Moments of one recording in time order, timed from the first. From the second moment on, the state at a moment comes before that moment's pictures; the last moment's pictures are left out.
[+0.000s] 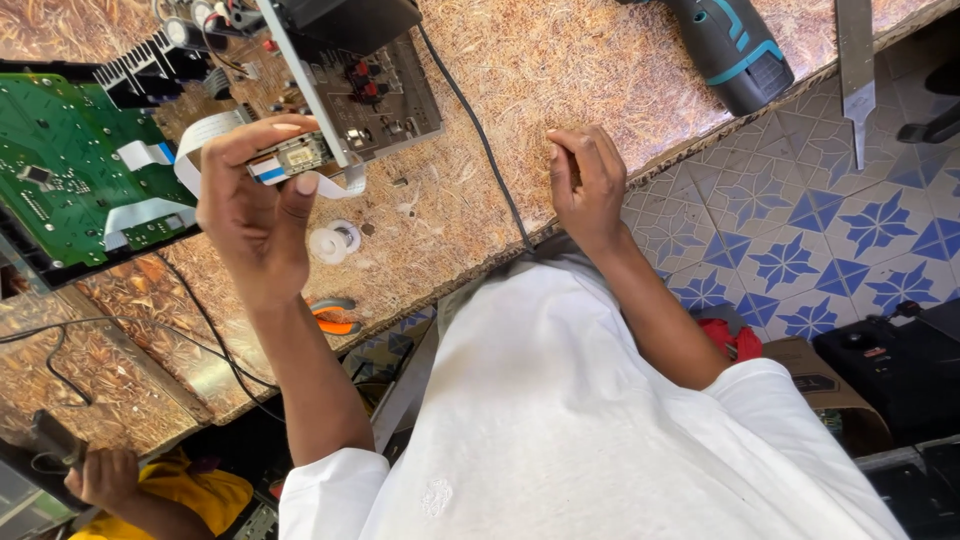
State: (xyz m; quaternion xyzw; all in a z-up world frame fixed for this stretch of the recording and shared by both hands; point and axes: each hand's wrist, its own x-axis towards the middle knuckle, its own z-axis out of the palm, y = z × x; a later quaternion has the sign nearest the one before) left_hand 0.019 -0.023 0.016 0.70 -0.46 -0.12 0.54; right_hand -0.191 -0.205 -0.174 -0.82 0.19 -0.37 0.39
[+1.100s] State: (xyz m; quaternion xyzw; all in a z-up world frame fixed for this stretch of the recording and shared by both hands) left_hand 0.017 -0.036 0.034 0.73 -0.39 -0.16 0.54; right_hand -0.086 -0.198 -0.108 -0.69 -0.09 -0.34 0.63
